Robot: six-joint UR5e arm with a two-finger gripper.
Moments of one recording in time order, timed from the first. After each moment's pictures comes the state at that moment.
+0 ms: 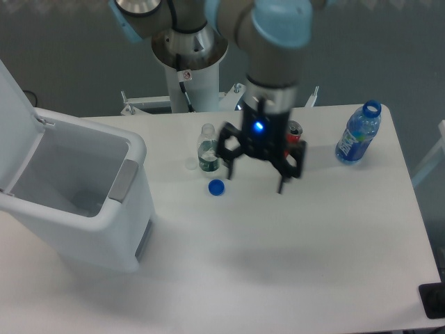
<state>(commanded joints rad) 2.47 -1.58 -1.63 -1.10 1.21 0.70</state>
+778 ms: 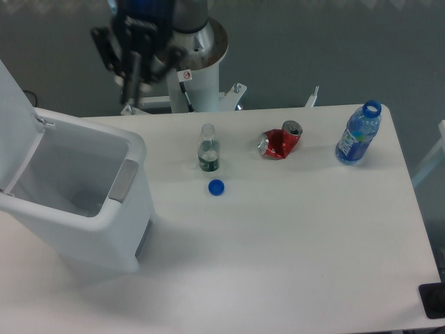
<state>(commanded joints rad) 2.28 -1.33 -1.62 -1.08 1.11 0.37</state>
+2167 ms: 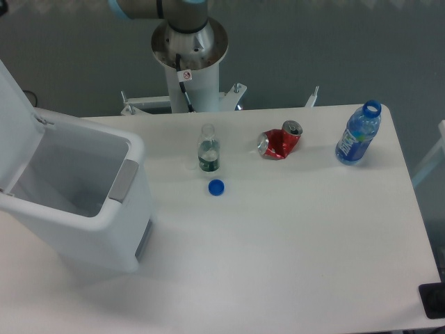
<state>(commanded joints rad) 1.96 -1.43 -1.53 -1.05 1.03 0.68</state>
